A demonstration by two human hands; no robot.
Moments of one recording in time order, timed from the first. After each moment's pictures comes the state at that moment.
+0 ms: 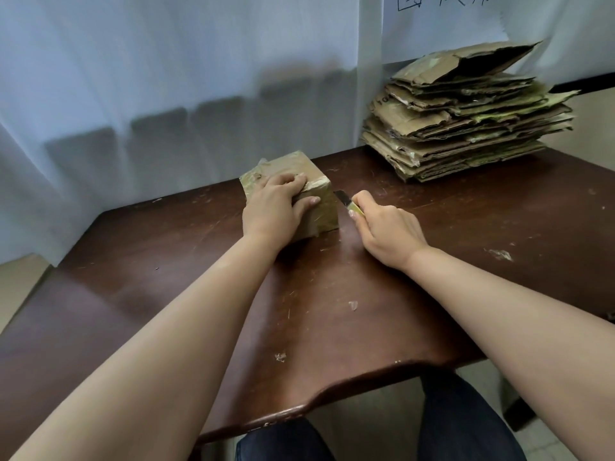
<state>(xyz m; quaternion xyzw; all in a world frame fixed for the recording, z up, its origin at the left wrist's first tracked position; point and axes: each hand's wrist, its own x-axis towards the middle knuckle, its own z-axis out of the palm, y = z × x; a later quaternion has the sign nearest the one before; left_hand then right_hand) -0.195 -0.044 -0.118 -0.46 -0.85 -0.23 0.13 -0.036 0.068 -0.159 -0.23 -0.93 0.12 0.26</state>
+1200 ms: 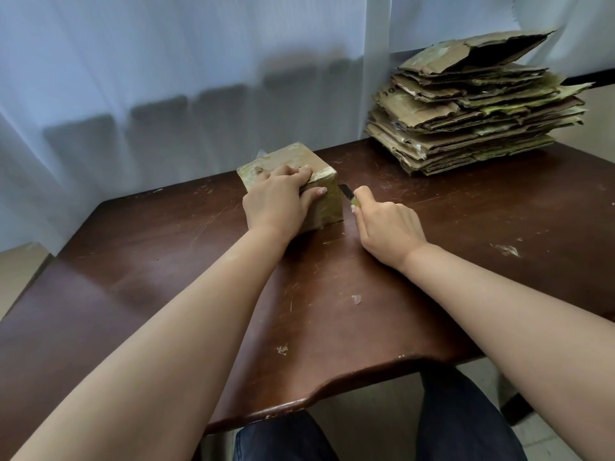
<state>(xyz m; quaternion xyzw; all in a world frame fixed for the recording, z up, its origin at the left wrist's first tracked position) -0.183 -0.045 -0.115 -0.42 -0.88 -0.16 0.17 -0.041 0.058 -0.161 -0.23 -0.94 0.04 0.26</state>
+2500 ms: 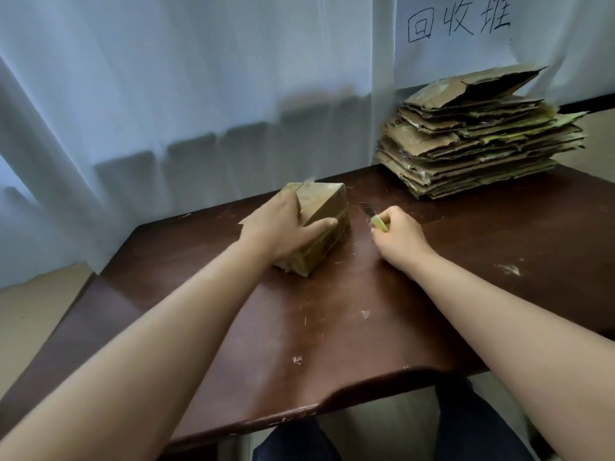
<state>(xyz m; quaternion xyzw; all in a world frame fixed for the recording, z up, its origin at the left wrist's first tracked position) -0.177 -0.082 -0.075 -0.47 -0.87 -0.11 0.08 -0.042 0.061 -0.144 -0.35 -0.79 0.41 0.29</state>
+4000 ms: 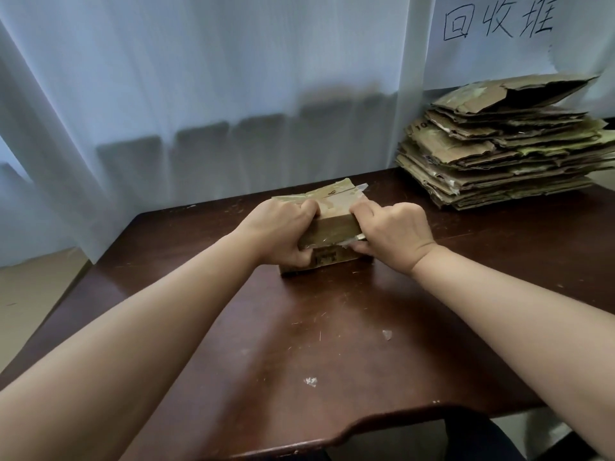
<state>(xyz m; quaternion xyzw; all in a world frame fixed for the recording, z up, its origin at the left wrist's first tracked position) -0.223 -0.086 -0.080 -0.62 -0.74 0.08 0.25 -0.083 0.067 -0.130 -0.11 -0.90 -0.23 0.35</state>
